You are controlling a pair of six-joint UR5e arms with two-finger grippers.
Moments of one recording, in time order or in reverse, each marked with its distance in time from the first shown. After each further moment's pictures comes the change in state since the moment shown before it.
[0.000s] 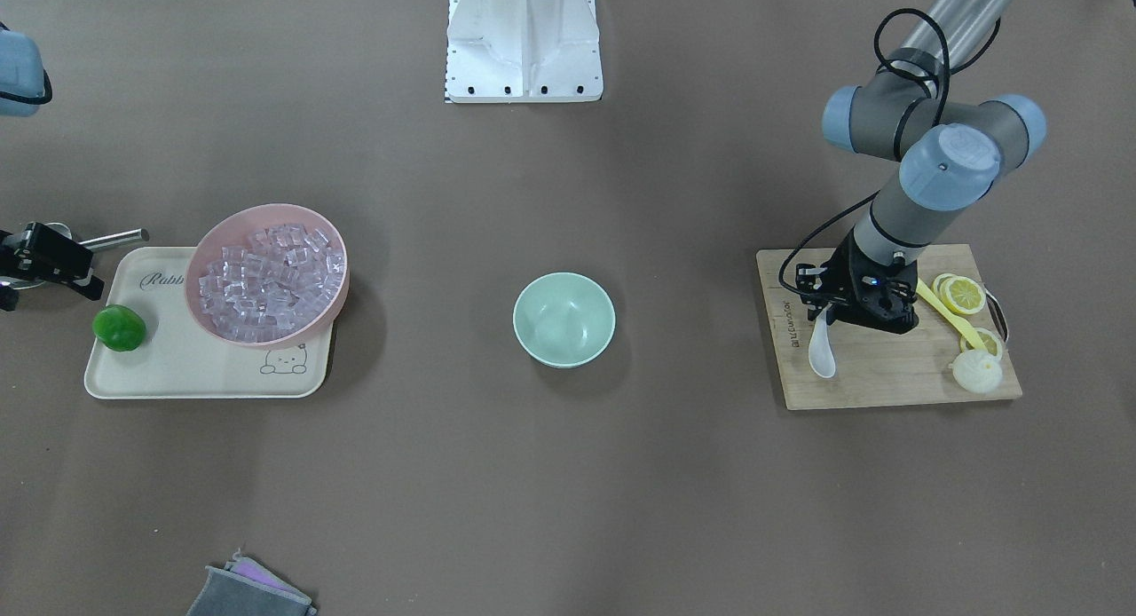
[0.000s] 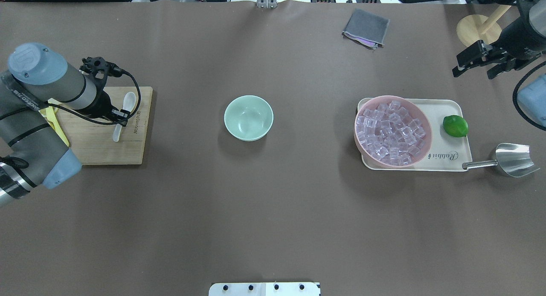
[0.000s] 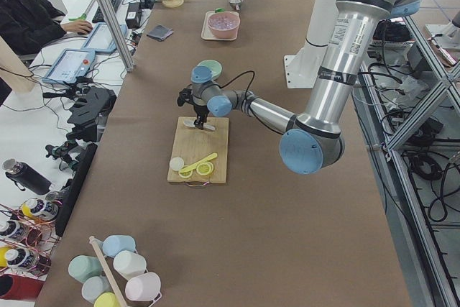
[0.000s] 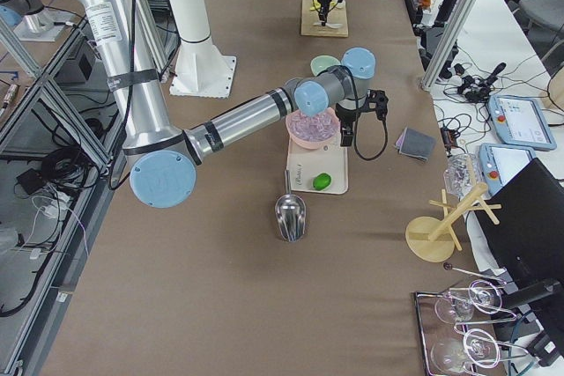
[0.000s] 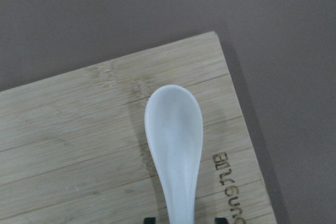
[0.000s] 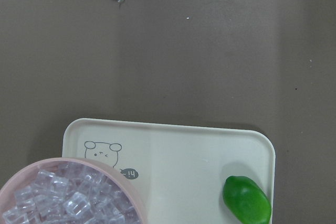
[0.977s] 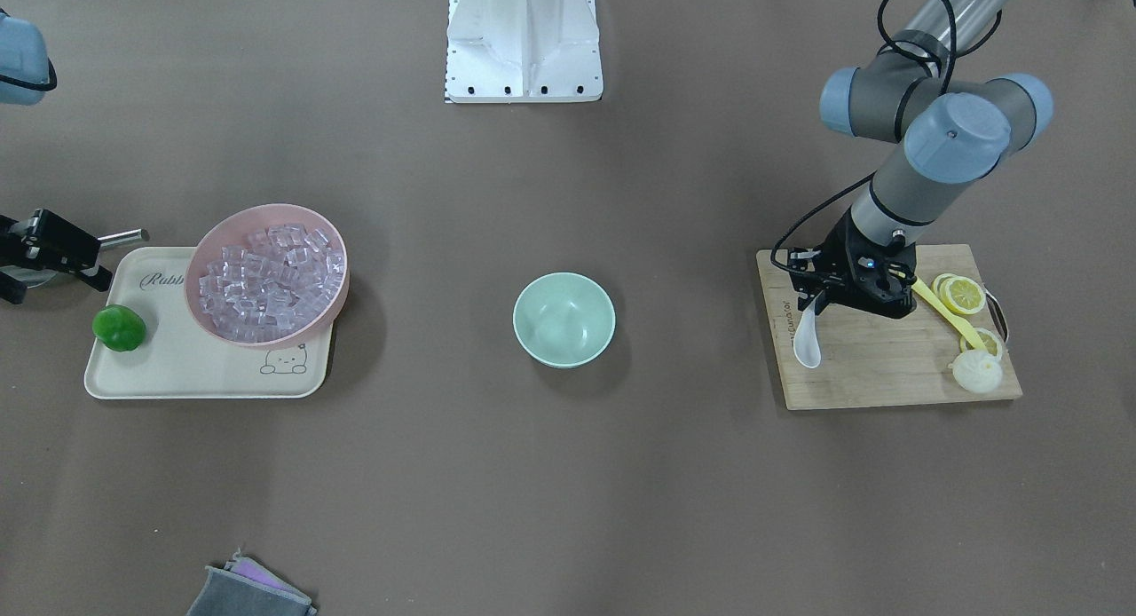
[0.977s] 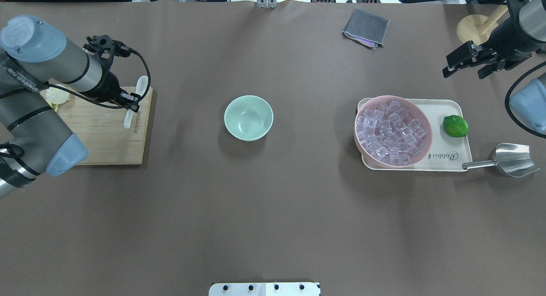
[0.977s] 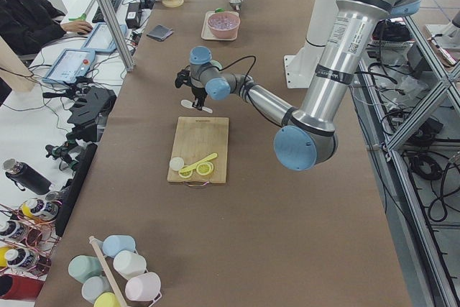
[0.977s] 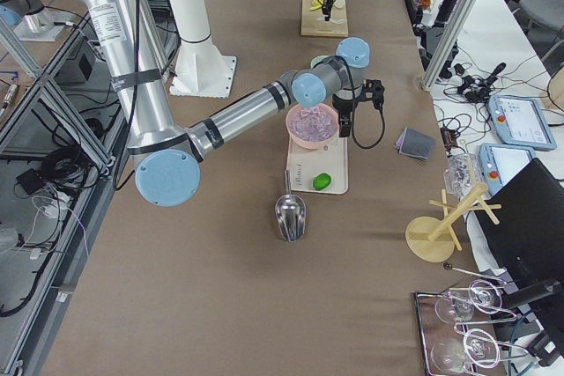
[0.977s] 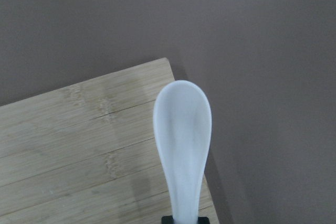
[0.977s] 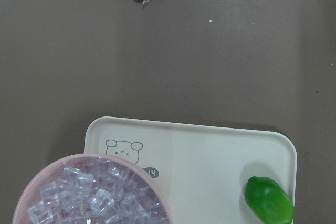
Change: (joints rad) left arm -0.033 -0.096 -0.117 0.144 -0.039 -0.007; right arm -0.057 0.015 0.053 0.001 -0.049 0.064
